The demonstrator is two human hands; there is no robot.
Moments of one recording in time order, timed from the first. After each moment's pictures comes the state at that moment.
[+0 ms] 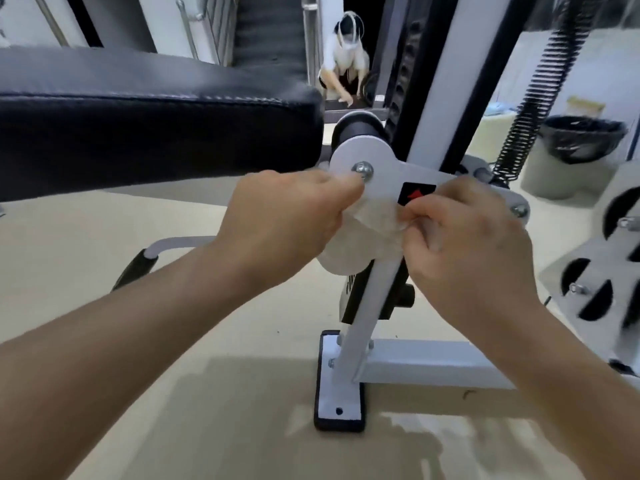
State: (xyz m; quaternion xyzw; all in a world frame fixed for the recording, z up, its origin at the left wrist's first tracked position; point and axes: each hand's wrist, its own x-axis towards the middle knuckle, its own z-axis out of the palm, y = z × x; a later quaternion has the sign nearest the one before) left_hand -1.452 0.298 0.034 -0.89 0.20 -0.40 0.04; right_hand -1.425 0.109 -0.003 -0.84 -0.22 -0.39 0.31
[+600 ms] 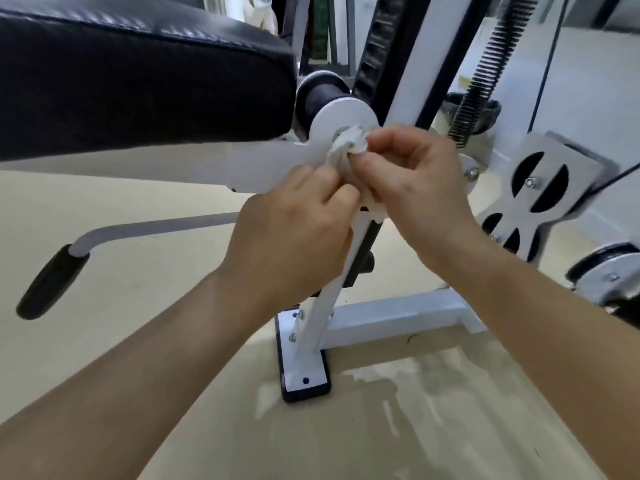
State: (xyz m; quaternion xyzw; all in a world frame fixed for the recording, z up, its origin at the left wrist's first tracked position) left_hand -1.450 0.291 -0.008 -0.87 0.27 -0.42 -0.05; right_hand -1.430 0.145 0.027 -0.74 -0.20 -0.17 0.62
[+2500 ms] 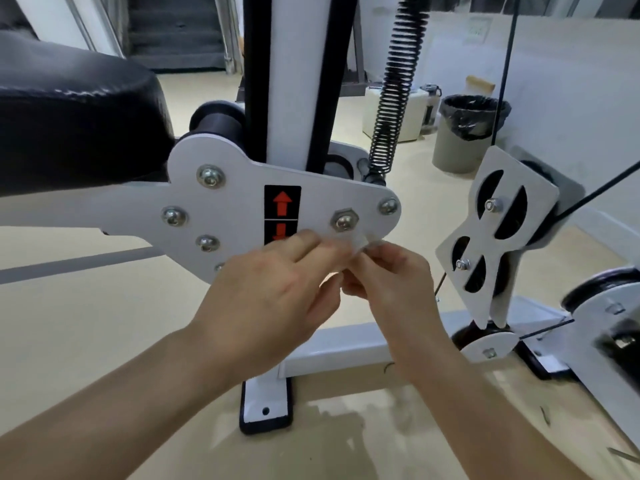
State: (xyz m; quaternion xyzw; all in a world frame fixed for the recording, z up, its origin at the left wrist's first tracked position) left_hand -1.443 0.206 -0.015 -0.92 0.26 -0.28 -0.10; right_hand -1.417 0.057 -0.047 -0.68 -0.02 -0.03 0.73
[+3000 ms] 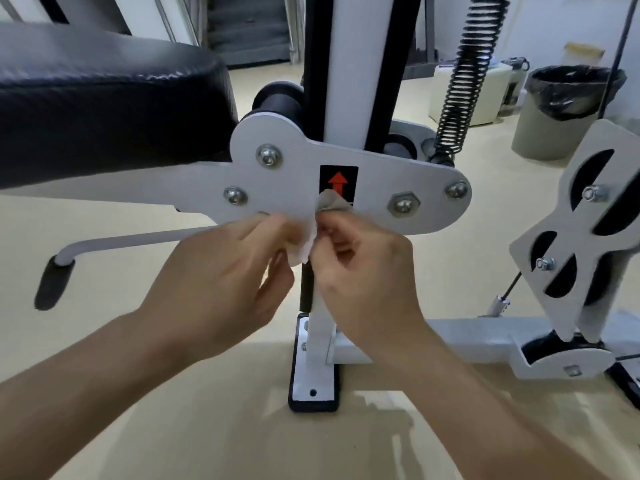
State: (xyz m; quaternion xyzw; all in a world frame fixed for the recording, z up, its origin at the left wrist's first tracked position) left_hand -1.471 0.265 -0.001 -0.94 0.17 -0.29 -0.04; right_hand -1.420 0.119 -0.039 -0.77 -0.24 -0.21 0.55
